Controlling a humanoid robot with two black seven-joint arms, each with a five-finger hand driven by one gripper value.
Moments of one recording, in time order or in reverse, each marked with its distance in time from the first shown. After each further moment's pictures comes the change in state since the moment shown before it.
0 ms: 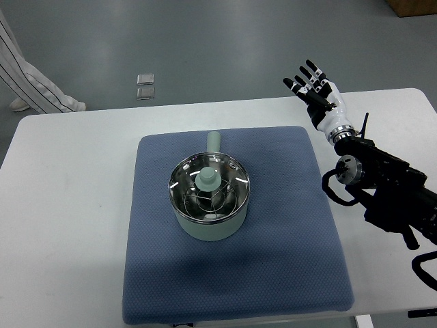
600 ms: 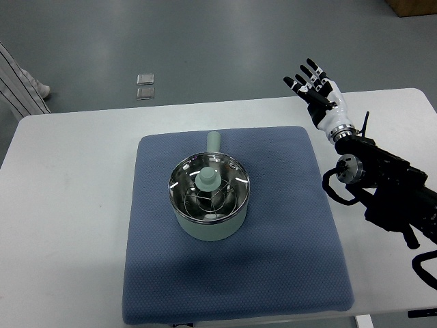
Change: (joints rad) left arm -0.005 0.000 -0.004 0.011 -0.003 0.012 0.000; right arm 0.003 -0.002 0.002 0.000 -0.001 0.000 0.000
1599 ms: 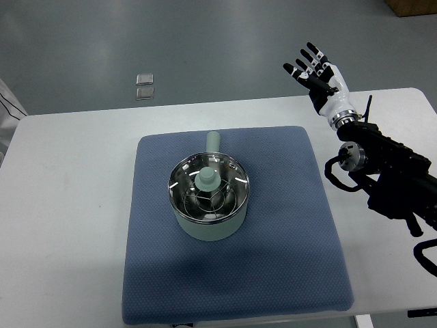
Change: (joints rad) left arm 0.001 0.000 0.000 0.001 0.000 0.000 0.000; right arm 0.067 -0.015 -0.004 -0.005 -0.090 0.003 0.000
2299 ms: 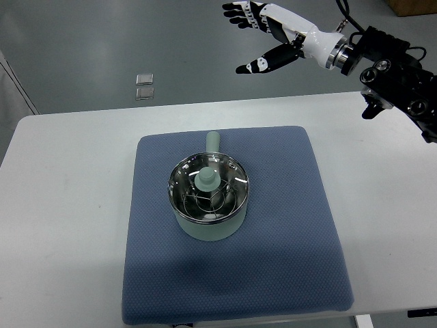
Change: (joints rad) left arm 0.000 0.000 0.000 0.000 0.000 0.000 0.000; right arm 0.251 -0.209 -0.026 0.279 -1.010 0.175 0.004
